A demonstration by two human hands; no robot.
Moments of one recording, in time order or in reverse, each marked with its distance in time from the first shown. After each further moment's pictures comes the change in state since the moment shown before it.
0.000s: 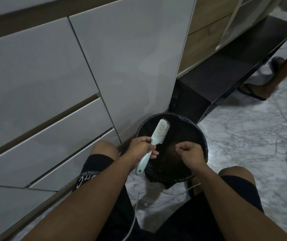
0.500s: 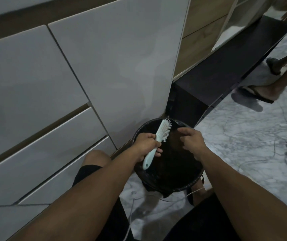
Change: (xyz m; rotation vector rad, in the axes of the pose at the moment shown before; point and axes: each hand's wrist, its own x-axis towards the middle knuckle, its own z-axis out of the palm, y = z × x) left_hand 0.035 0.038 0.030 0.185 -0.044 -0.019; right_hand 0.063 -0.040 -0.019 0.064 -0.054 0.026
